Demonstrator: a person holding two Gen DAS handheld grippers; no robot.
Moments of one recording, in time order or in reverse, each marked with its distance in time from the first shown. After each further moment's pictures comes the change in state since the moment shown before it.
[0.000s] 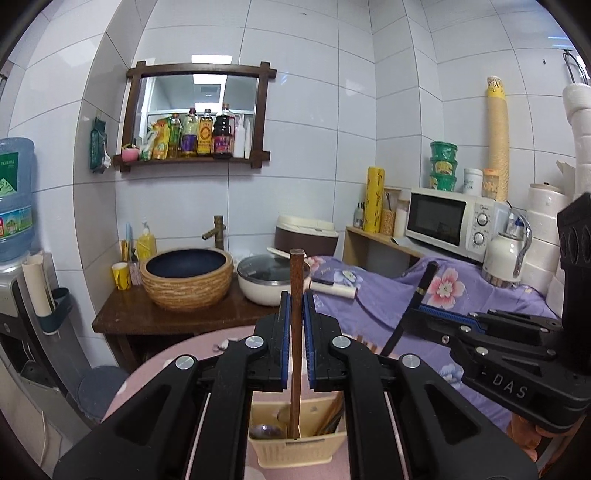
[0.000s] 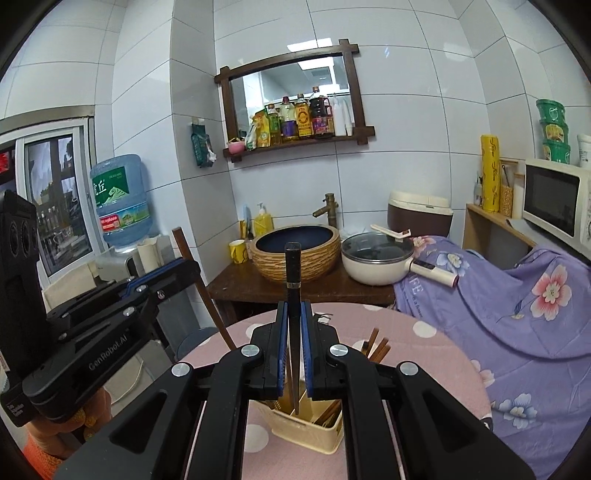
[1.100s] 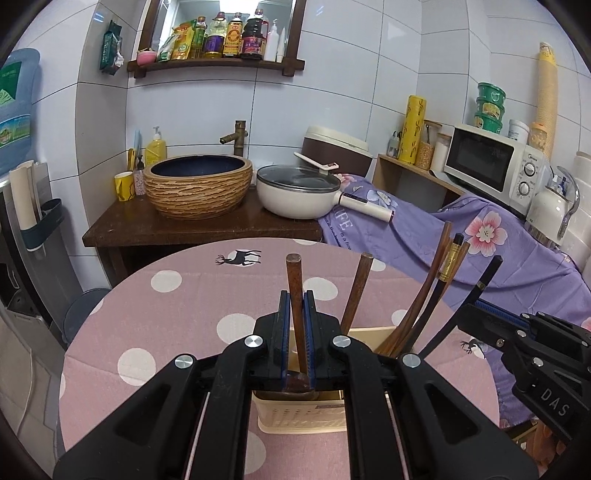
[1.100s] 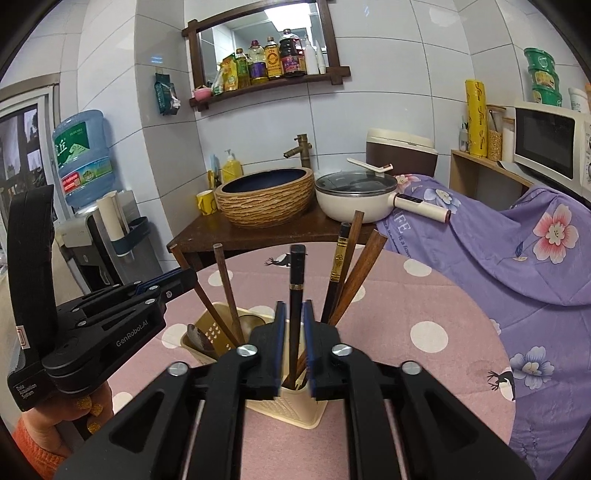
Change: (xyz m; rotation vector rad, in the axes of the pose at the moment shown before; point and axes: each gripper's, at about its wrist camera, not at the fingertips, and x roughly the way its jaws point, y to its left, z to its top) left arm 0.106 0.033 -0.132 -0.108 0.269 0.051; right arm 0.080 -0.028 -0.097 0.038 0.142 -0.072
